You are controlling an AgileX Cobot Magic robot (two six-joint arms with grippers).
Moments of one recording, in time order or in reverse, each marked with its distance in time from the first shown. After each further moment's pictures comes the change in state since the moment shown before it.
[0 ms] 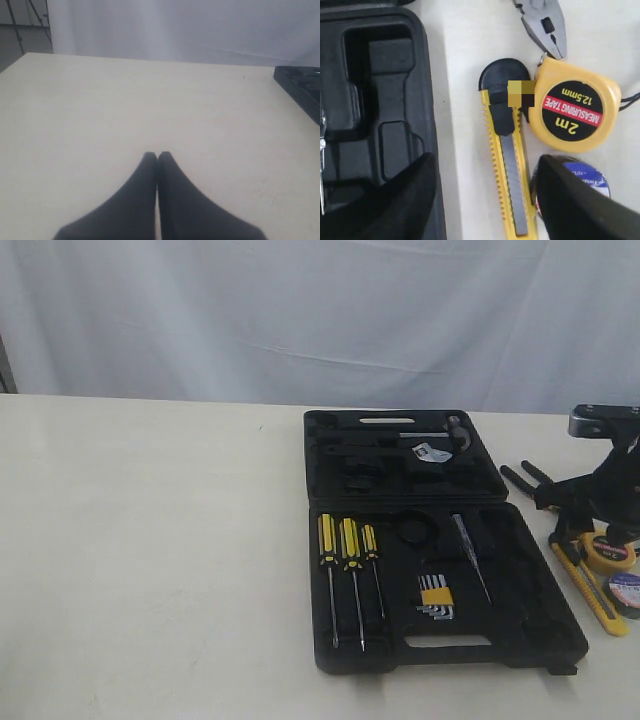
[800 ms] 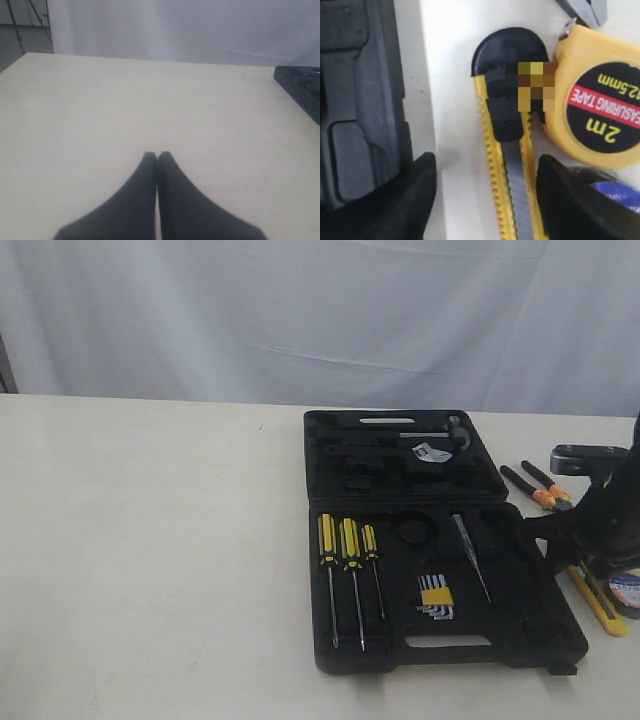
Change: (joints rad) left arm 0.000 0.000 0.000 0.000 0.000 0.000; right arm 0.000 0.147 0.000 0.000 -0.051 0.000
